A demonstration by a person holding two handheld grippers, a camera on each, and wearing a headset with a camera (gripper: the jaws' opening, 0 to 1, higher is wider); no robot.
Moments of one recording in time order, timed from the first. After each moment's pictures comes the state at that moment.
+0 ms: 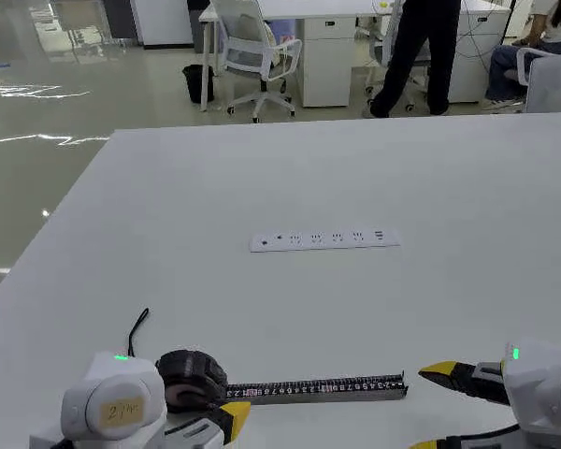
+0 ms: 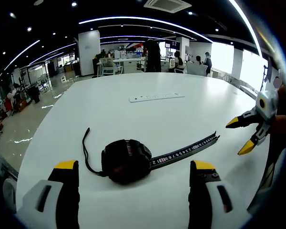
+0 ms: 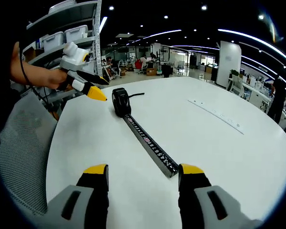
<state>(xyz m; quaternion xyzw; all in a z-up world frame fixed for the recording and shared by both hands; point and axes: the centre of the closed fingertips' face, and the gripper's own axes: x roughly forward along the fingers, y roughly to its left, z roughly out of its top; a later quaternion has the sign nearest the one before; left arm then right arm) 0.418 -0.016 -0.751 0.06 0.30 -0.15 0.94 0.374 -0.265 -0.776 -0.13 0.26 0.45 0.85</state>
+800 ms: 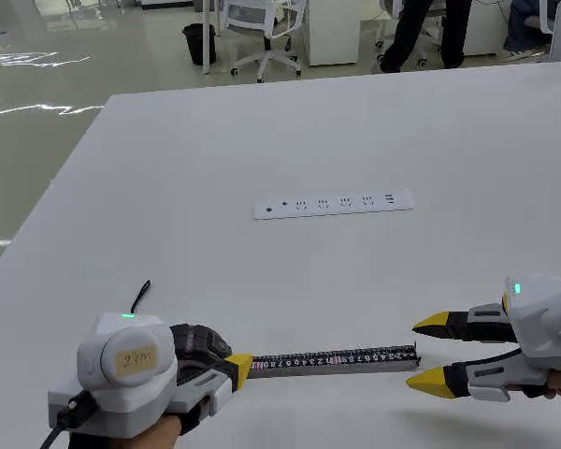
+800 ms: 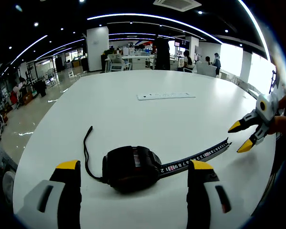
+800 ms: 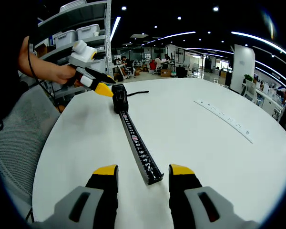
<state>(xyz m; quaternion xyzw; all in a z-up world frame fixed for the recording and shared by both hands) 0.441 -0.014 -0.765 0.05 0.31 -0.11 0.94 0.408 -0.271 -0.796 -0.15 0.25 0.51 0.81</state>
